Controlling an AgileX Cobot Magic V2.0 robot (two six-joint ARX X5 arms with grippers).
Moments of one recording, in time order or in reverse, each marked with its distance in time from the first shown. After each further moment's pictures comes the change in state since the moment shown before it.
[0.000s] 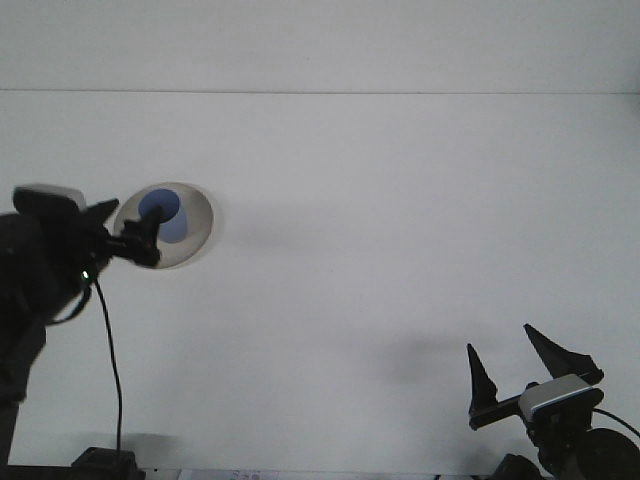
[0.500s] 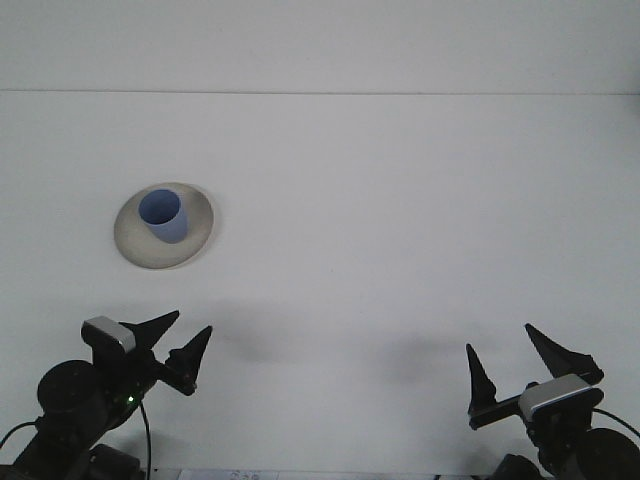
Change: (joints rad) left arm -0.224 -0.595 -0.751 0.229 0.006 -0.171; right arm 0.000 0.000 0.000 0.000 -0.001 0.000
